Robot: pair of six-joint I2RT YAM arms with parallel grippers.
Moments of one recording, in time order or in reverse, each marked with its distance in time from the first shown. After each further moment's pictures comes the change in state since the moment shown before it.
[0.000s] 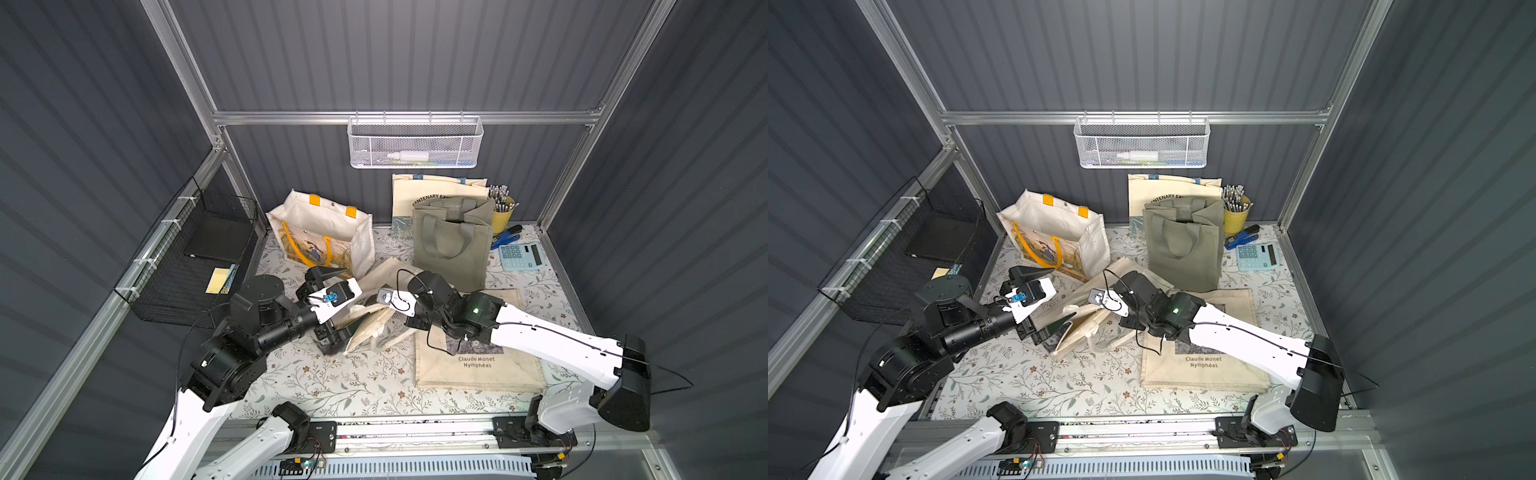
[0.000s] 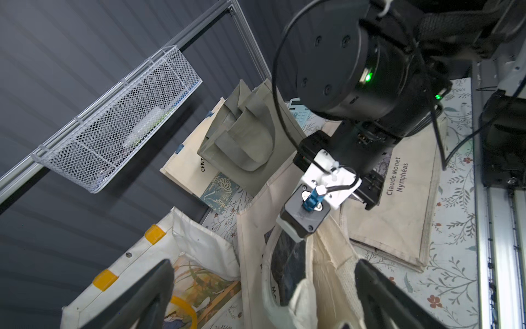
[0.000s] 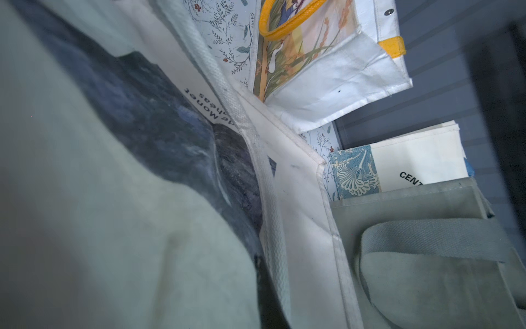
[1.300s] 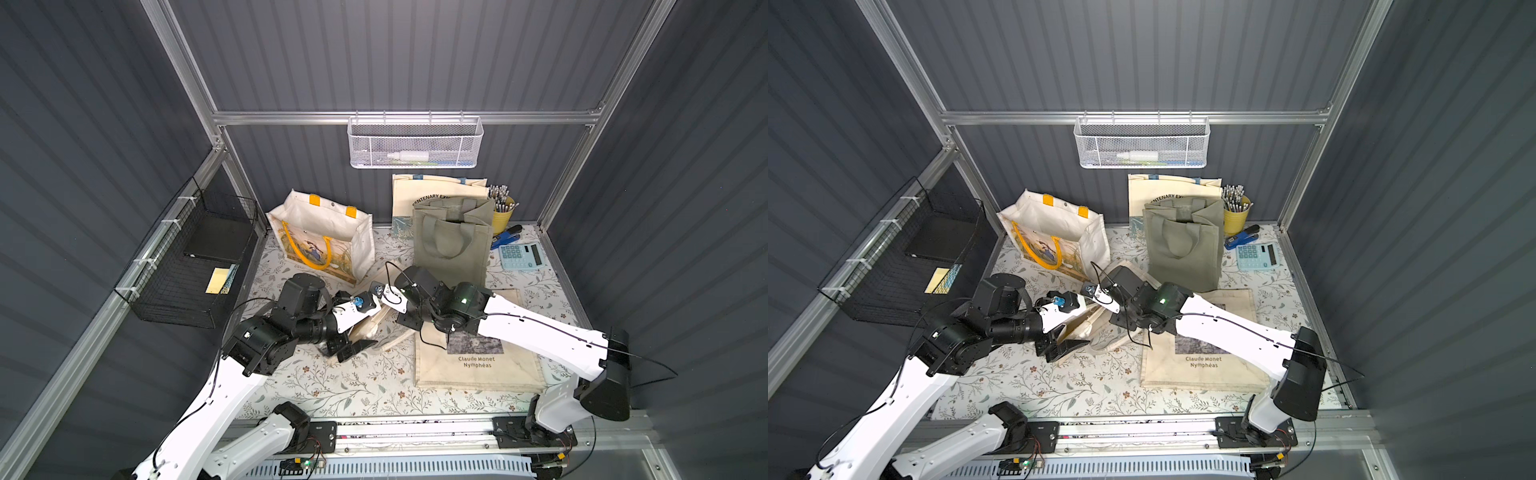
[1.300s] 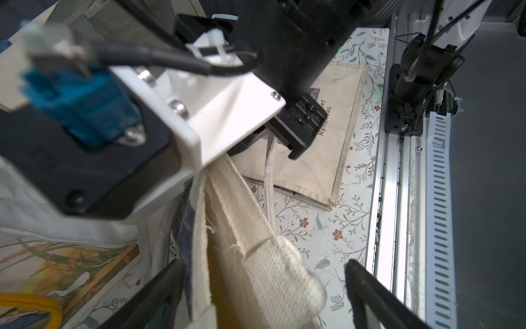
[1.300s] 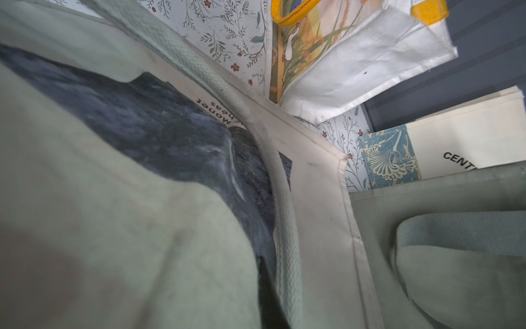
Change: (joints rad) left arm 0.000 0.097 -0.096 -0.212 0.112 -0.024; right arm 0.013 0.100 0.169 -0.174 -0.060 0.161
